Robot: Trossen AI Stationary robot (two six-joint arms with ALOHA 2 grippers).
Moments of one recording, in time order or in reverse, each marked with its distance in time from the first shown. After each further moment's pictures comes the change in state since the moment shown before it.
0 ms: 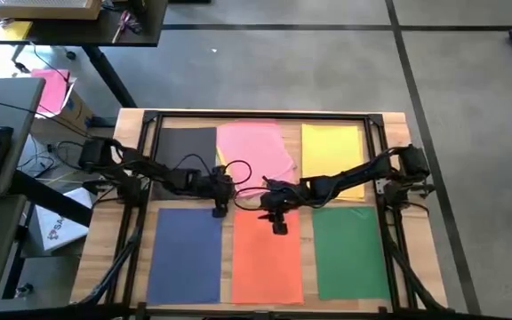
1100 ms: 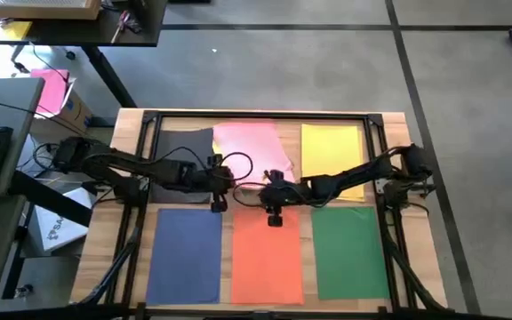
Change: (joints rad) left arm -0.080 -0.307 0.300 -0.512 -0.181 -0.036; right arm 0.005 -0.053 0.002 -0.008 0.316 -0.030
